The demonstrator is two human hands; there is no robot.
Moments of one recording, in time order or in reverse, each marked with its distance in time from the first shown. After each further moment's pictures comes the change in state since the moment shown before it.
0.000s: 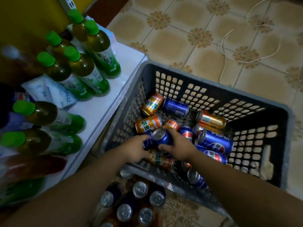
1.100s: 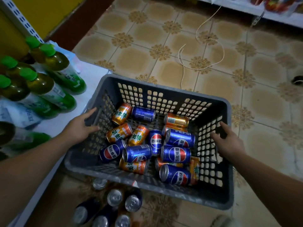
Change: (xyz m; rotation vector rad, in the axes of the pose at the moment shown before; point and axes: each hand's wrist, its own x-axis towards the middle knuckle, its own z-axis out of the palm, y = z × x) left_hand 0.014 -0.007 -0.088 0.003 0.575 0.202; right_hand -0.129 0.132 -0.133 0.168 0.726 0.540
